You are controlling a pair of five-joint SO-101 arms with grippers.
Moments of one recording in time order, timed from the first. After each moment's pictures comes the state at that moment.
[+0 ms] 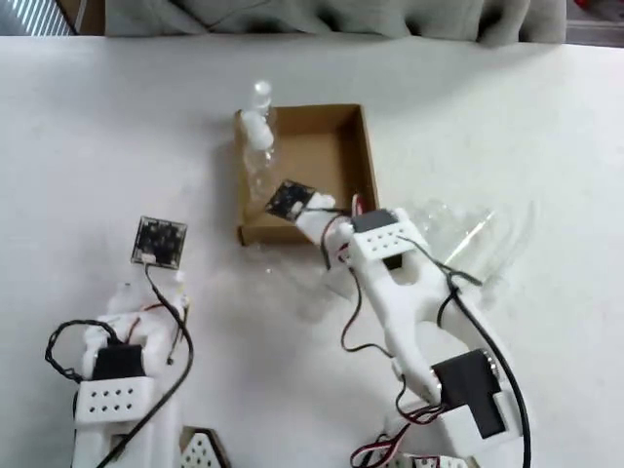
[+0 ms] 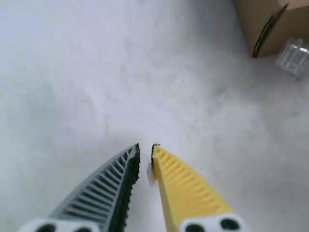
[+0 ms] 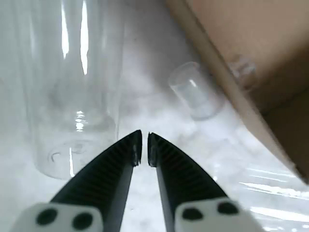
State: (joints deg) left arm -11.6 -72.5 90.5 43.9 -13.1; right arm -22.5 -3.2 35.1 57.1 39.8
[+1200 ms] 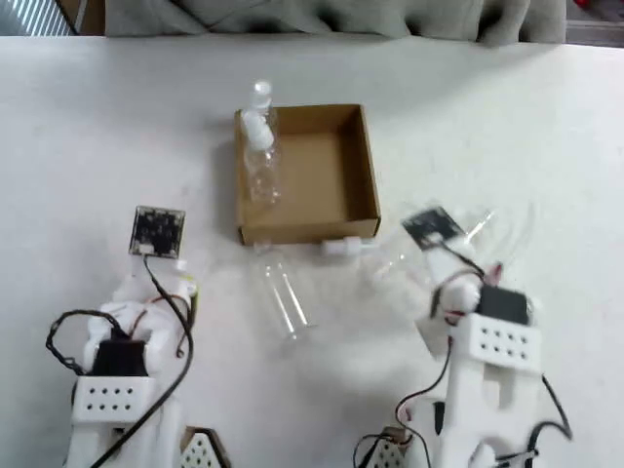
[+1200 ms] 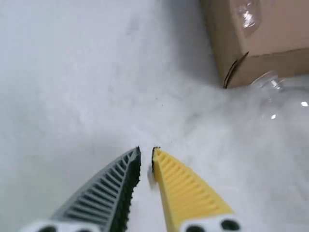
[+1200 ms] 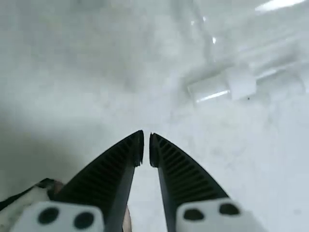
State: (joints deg) left arm -5.5 -72.5 81.2 51.0 -3.7; right arm 13.6 -49.3 61.8 75.5 40.5
